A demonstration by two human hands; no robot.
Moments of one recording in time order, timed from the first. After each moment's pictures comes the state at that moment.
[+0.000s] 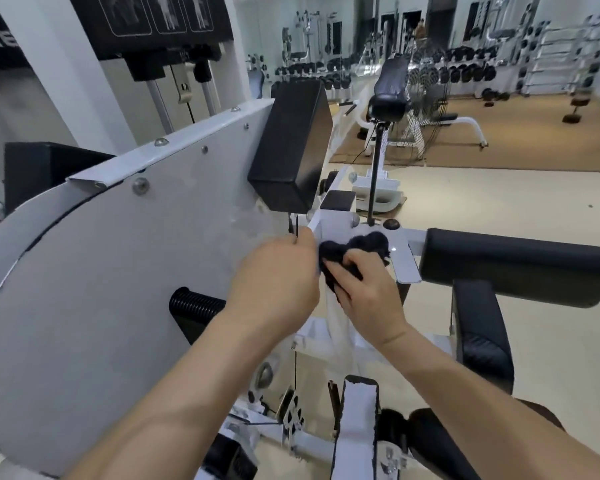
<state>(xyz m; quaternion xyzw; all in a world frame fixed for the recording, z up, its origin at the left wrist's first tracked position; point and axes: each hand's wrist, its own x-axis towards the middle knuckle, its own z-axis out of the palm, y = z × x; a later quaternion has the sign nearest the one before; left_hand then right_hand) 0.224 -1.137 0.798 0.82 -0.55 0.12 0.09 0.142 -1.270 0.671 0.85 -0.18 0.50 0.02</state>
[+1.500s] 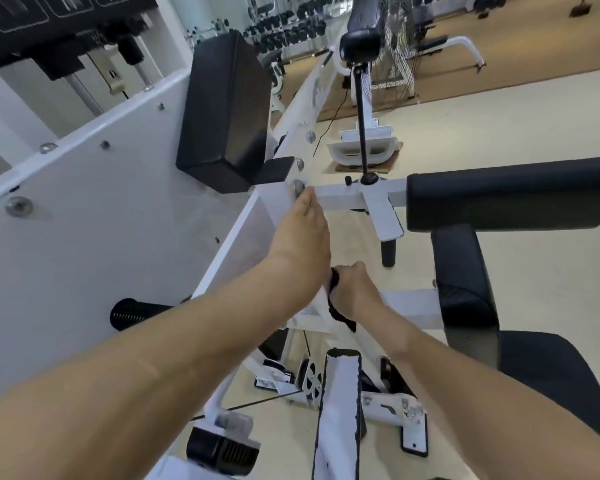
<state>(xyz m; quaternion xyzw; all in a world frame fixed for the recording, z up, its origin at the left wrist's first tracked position) 0.186 -1.234 0.762 0.59 -0.58 0.27 -0.48 0.146 -1.293 0.597 0.84 -0.43 0.13 -0.32</state>
